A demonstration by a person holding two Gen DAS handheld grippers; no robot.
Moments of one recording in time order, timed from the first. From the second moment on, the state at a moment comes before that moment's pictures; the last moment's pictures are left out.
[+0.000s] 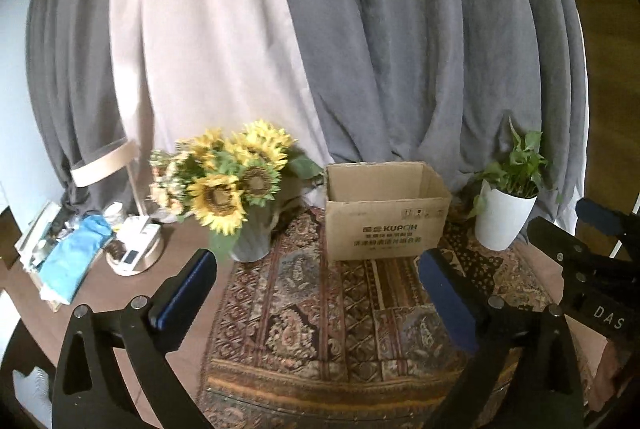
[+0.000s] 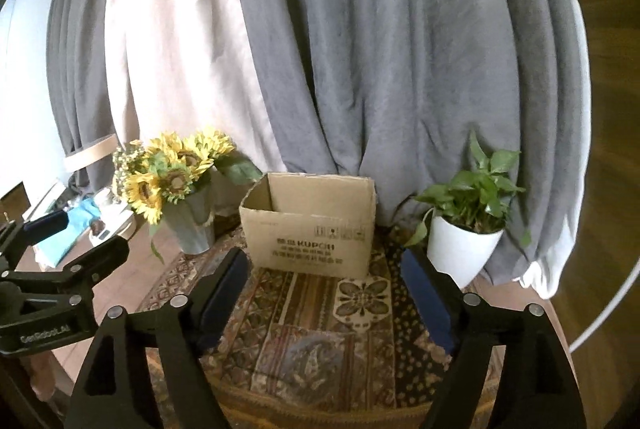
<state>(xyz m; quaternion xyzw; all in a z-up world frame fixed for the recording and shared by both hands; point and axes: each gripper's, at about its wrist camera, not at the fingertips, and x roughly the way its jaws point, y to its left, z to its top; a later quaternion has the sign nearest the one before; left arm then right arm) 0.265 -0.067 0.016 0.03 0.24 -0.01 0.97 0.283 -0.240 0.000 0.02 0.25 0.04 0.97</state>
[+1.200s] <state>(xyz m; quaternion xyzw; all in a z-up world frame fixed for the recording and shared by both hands) 0.062 -0.037 0.044 0.04 0.18 0.00 0.98 0.074 -0.212 0.031 0.03 0.22 0.00 0.97</state>
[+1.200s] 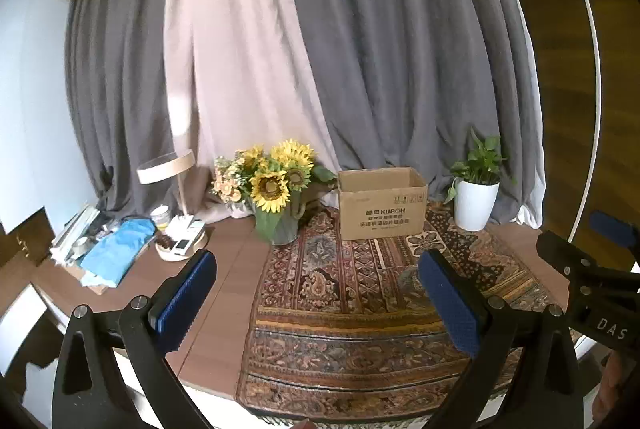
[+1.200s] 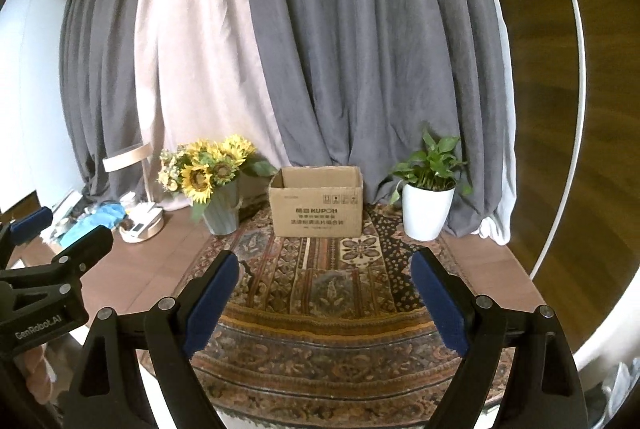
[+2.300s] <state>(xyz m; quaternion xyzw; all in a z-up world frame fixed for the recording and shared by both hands) -0.013 -0.048 0.047 0.03 0.17 0.01 0.98 -0.004 -0.226 0.041 0.02 0.21 0.02 0.98</state>
